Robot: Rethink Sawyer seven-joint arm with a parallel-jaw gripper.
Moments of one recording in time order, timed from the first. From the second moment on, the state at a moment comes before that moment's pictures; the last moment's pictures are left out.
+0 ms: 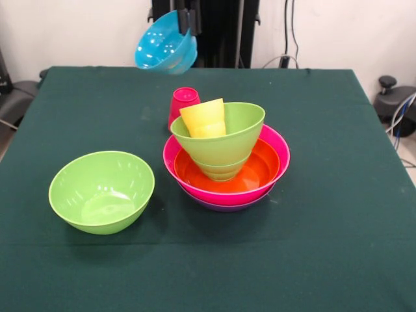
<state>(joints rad) -0.82 -1.07 0.69 2.01 -0.38 0.58 2.12</state>
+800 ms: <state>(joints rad) -0.69 -0.94 0.64 1.82 -0.38 0.62 2.12</state>
